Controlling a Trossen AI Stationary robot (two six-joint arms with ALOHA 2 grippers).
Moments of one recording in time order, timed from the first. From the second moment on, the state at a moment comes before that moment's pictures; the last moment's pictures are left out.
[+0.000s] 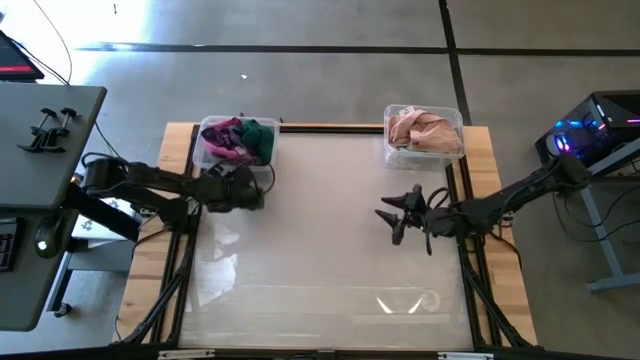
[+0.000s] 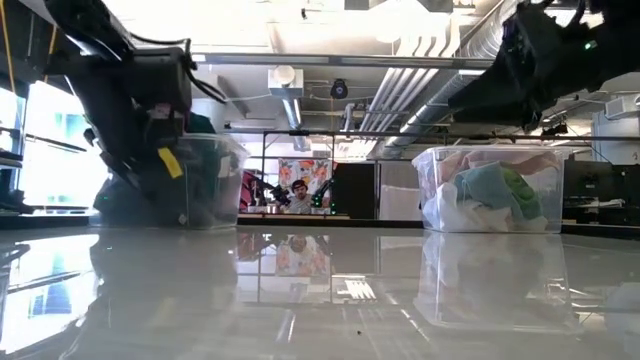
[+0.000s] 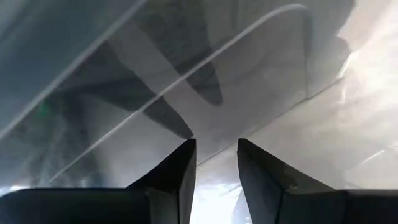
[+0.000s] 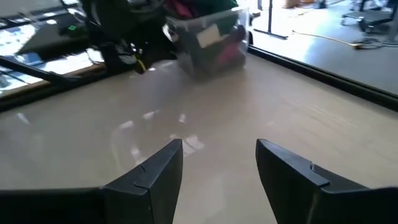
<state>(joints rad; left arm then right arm) 0.11 1.30 0.55 -0.67 -0.81 -0.71 0.33 0.97 0.31 0.29 0.73 0.41</state>
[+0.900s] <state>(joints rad) 0.31 1.30 0.54 -0.34 -0.74 -0.29 -0.41 0.95 0.31 -0.26 0.60 0.39</state>
